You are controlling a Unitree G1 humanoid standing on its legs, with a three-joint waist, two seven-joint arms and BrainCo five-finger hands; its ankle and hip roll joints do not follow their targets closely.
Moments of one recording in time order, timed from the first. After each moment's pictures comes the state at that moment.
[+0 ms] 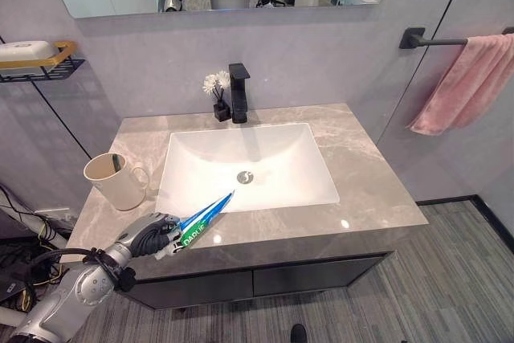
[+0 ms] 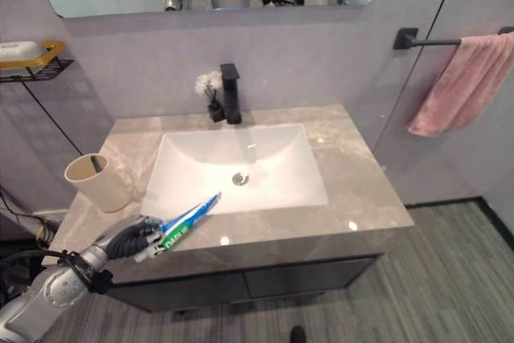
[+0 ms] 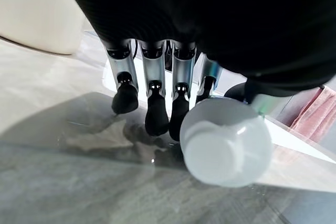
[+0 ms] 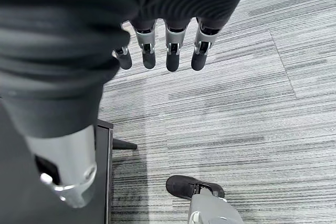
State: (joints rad) left arm 0.16 0.89 -0.17 0.07 0.32 -0.32 -0.03; right arm 0.11 -0.37 0.09 1.27 0.18 -0.15 -0.07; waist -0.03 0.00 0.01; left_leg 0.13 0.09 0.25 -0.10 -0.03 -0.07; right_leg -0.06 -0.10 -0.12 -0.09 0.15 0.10
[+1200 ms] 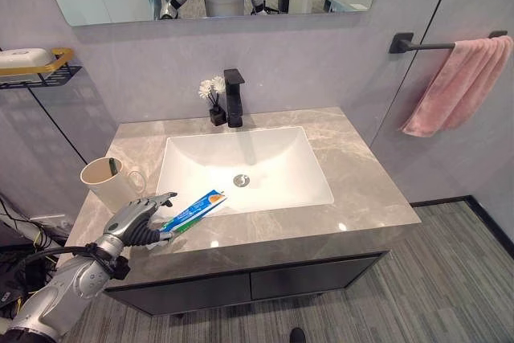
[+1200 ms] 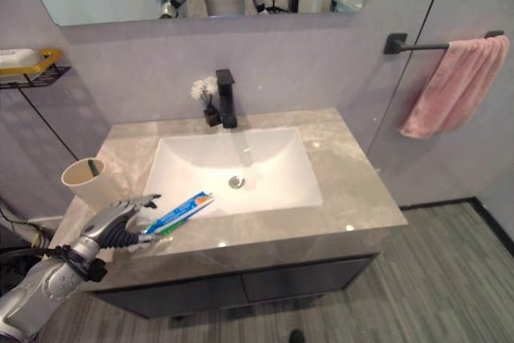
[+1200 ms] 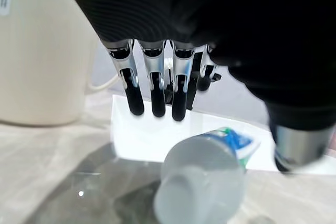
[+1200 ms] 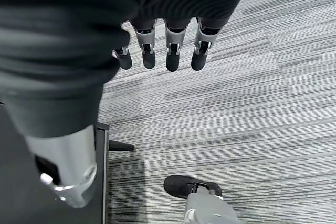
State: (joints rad) left arm 0.15 0.90 -0.13 0.08 0.44 -0.29 0.09; right arm 0.14 -0.36 0.09 1.28 0.18 -0.15 -0.07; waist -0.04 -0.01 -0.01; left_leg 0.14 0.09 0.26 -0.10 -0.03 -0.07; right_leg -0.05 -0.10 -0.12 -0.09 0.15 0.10
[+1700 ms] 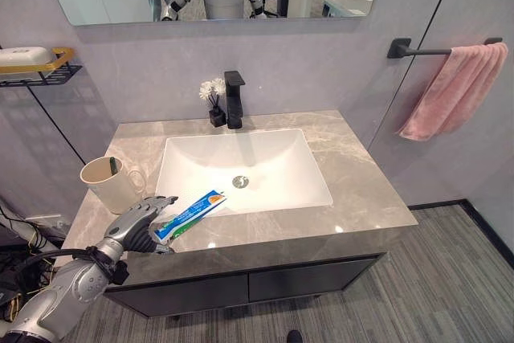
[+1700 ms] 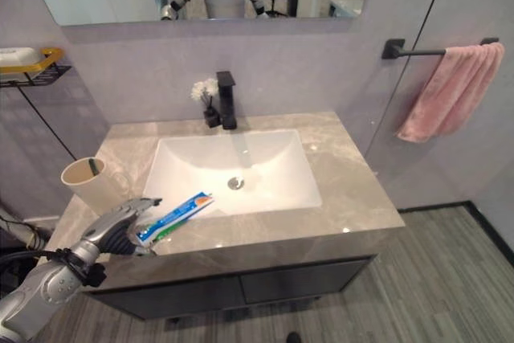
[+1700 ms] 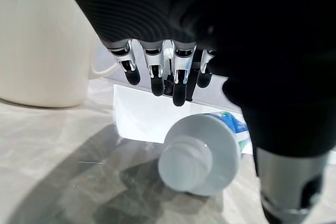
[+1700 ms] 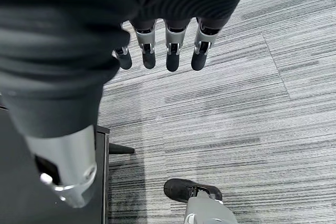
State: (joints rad) left arm 0.16 0.90 -0.13 0.07 0.44 -0.29 0.06; right arm 0.14 -0.36 0.09 1.28 0.18 -0.14 -0.07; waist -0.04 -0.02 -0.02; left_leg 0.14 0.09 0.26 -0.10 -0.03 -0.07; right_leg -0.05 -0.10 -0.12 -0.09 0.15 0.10
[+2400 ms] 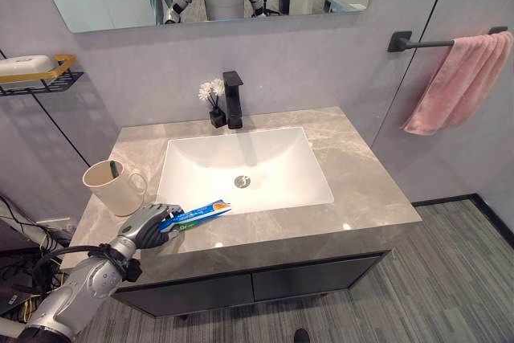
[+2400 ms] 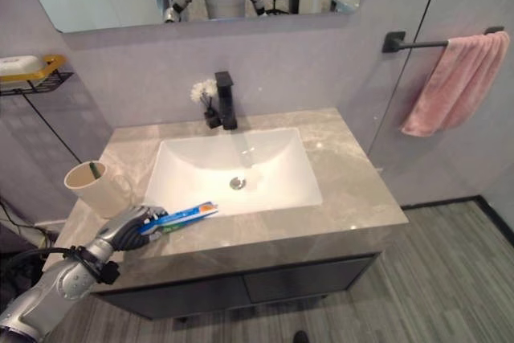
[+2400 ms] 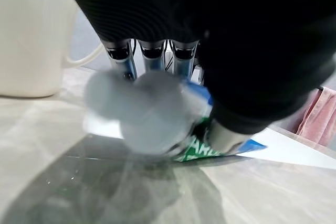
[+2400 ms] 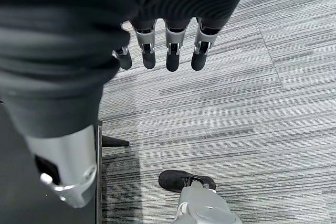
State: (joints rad) left arm 0.10 0.83 -0.18 0.10 0.43 -0.28 0.03; right arm 0.15 -0.36 0.09 1.28 0.18 -0.13 -0.07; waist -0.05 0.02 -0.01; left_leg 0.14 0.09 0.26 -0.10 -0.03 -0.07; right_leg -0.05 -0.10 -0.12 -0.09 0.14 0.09
